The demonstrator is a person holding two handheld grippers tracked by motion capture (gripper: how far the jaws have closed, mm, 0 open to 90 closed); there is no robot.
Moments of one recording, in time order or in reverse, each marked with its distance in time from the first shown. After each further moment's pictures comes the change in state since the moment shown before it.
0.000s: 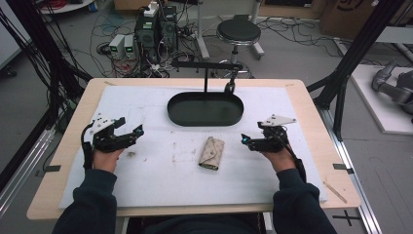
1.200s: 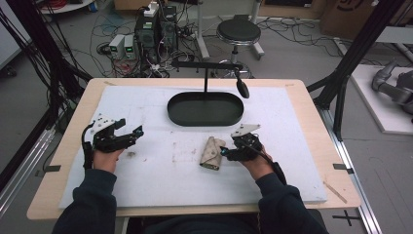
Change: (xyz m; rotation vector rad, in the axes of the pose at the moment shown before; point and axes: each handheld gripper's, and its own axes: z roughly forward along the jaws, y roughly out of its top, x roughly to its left) left arm 0.002 -0.003 0.002 0.023 -0.002 -0.008; right arm 0.056 0.004 0.034 0.155 0.080 -0.100
